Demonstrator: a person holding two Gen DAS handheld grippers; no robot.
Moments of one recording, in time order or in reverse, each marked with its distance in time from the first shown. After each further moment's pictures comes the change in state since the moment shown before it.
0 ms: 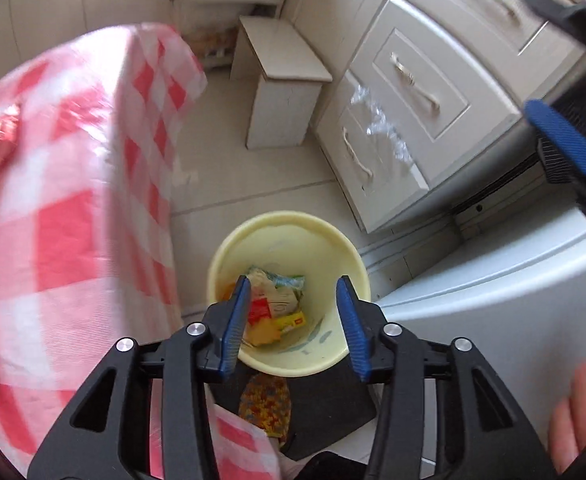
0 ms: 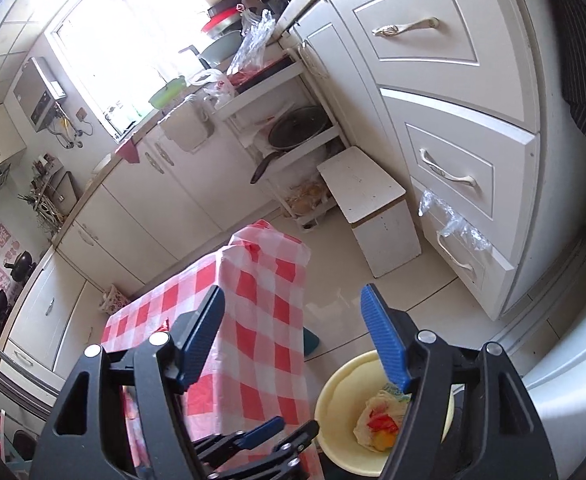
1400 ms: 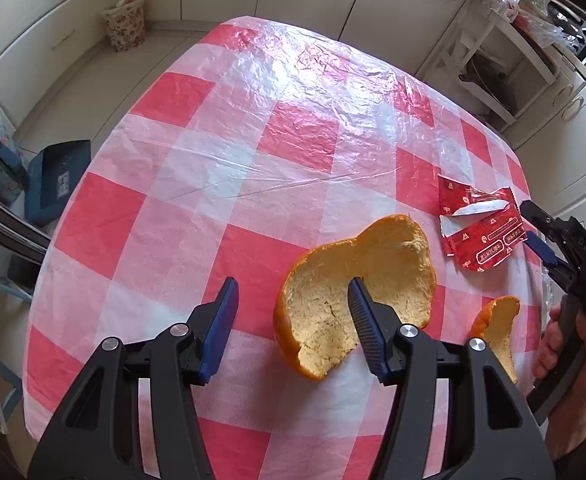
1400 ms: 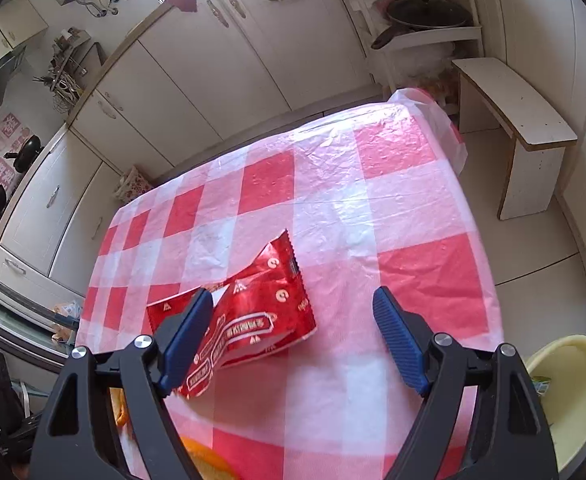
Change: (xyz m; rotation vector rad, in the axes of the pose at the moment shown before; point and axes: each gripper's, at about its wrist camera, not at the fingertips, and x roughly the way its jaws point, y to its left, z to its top) left arm -0.132 0.389 -0.040 -0.513 -0.084 0.282; right arm 0.233 0.197 -0.097 -0.228 0.382 0.080
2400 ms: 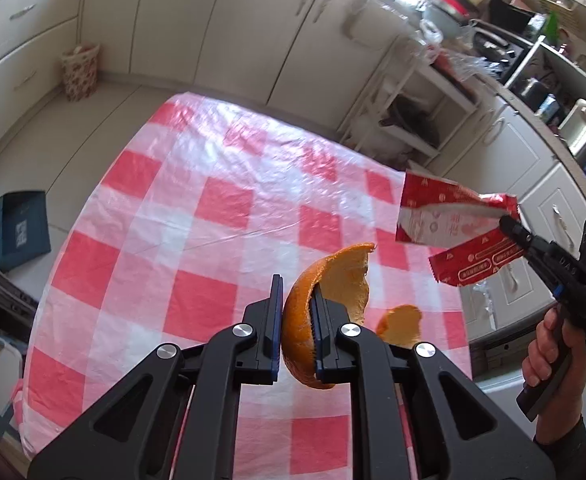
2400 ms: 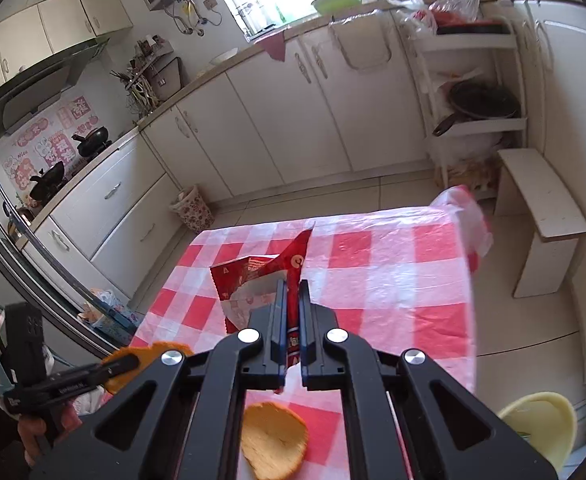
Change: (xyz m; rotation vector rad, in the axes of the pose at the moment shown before) left arm -0.078 -0.012 -0.011 0.088 -0.222 -0.240; right arm -0.121 0.037 -0.002 -0.188 -0.195 0.109
